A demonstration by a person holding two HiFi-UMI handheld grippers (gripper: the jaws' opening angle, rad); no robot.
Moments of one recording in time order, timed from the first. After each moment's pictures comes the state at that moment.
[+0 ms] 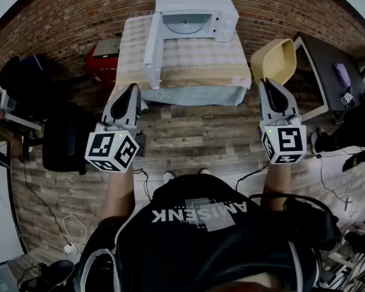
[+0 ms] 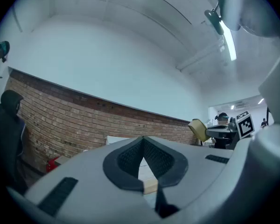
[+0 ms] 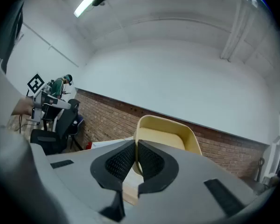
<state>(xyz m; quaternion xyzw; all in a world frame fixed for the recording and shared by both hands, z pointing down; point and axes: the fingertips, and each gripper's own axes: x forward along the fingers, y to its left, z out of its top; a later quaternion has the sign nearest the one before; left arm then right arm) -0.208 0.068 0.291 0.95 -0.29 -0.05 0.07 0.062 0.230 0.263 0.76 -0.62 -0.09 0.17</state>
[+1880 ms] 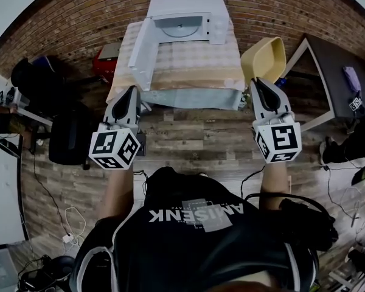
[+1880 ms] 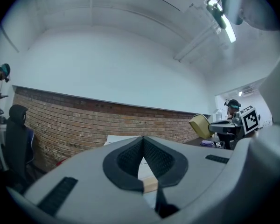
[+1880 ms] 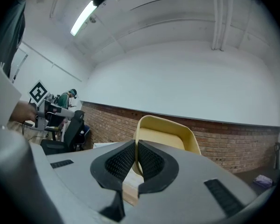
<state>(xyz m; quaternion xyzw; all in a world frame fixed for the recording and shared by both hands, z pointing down) -0.110 0.144 0.297 0.94 -0.35 -0.02 0.03 0.159 0.283 0.281 0.72 -0.68 -0.09 0.11</state>
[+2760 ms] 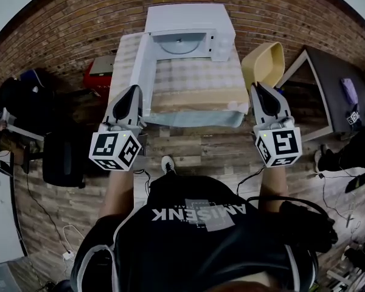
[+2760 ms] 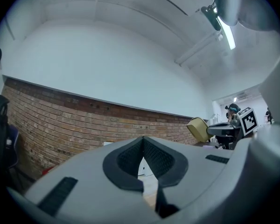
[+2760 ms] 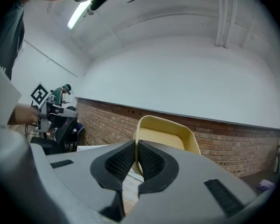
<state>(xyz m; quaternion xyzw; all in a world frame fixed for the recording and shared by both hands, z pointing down) -0.072 -0.009 0.294 0.95 -0.31 -0.05 0.03 0.181 0.142 0.277 0.73 -0.66 -0.09 0.11</state>
